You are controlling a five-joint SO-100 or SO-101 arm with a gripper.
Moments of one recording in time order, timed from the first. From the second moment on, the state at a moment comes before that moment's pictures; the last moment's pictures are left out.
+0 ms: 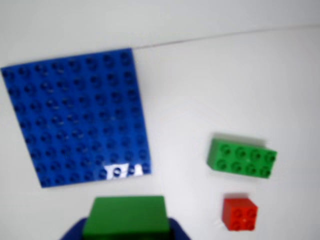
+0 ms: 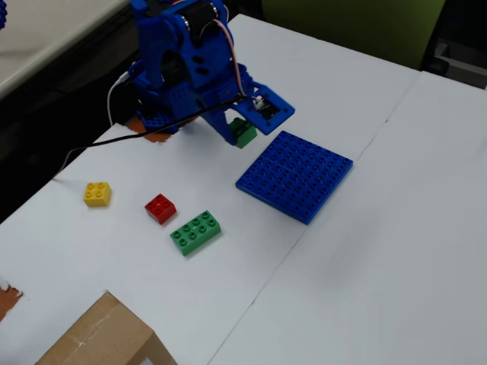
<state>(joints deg) 11.1 87.3 54.9 102.7 -98.0</state>
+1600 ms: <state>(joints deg) -4.0 71.9 38.1 102.8 -95.1</state>
